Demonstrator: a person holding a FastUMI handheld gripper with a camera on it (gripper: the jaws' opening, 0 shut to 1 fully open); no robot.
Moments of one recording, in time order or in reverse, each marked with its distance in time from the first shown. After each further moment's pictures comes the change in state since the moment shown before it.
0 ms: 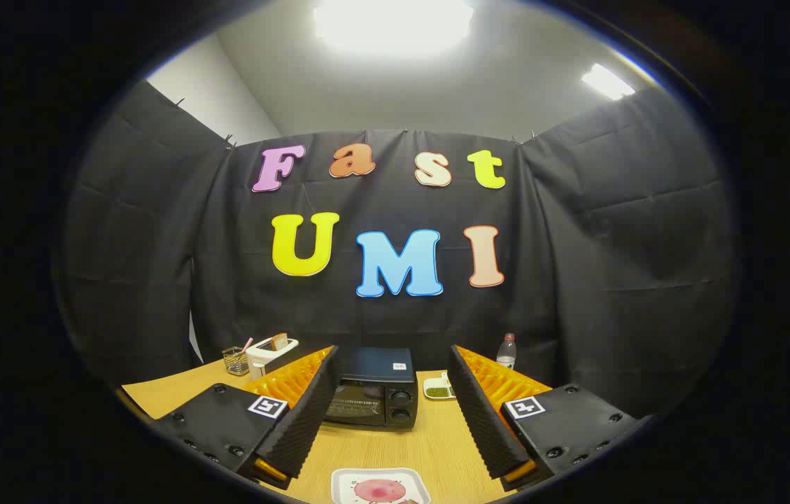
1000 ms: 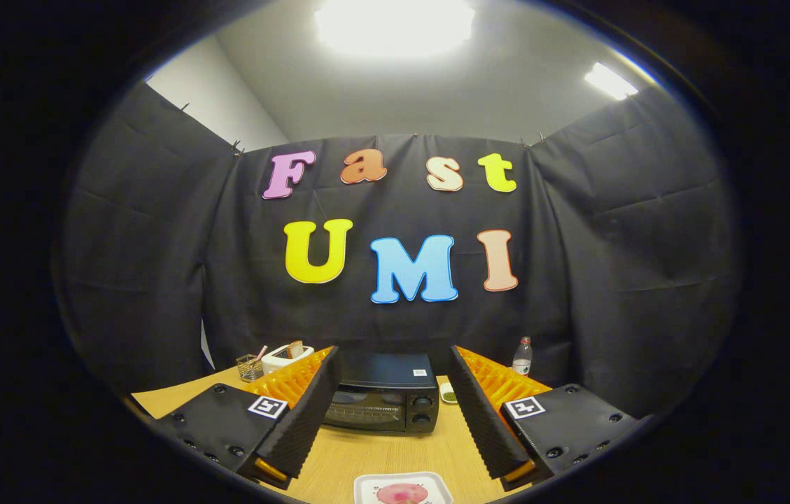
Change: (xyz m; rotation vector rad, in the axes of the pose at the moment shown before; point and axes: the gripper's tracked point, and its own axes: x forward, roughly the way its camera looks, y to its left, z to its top) arm 0.016 0.036 0.009 0.026 -0.011 0.038
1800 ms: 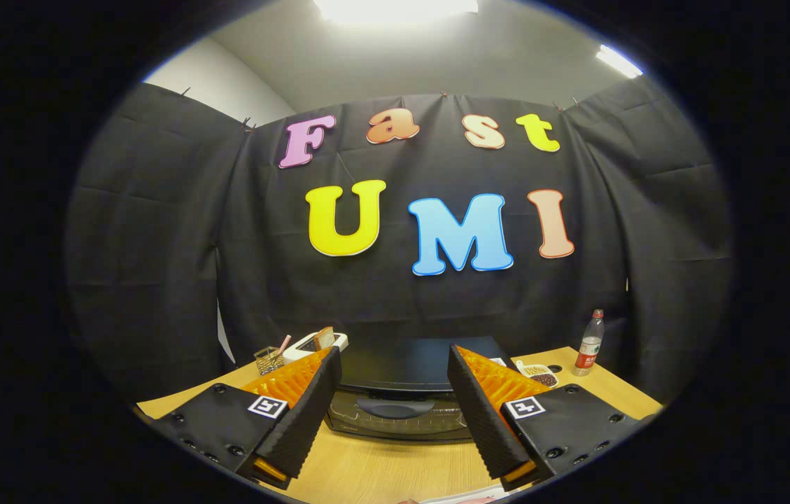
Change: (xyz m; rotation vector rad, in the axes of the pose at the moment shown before) arm 0.135 0.090 -0.082 0.033 0.137 0.103
